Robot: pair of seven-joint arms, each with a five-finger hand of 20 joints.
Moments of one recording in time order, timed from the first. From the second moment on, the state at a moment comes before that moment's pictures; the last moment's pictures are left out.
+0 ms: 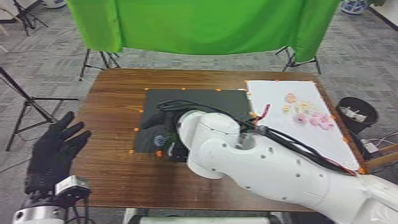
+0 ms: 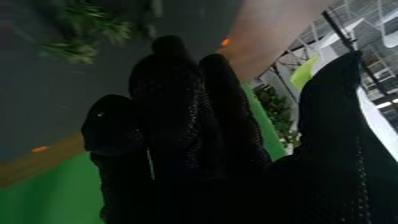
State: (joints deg) left arm 142.8 -38.6 -94.3 -129.7 21.2 29.7 40.5; right arm -46.5 -69.0 23.0 -105.9 -90.4 -5.7 57.2
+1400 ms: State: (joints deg) left arm 141.1 -40.9 -94.2 -129.8 24.6 28.2 37.1; right arm -50.5 -68.7 23.3 -106.6 -91.3 -12.1 56.8
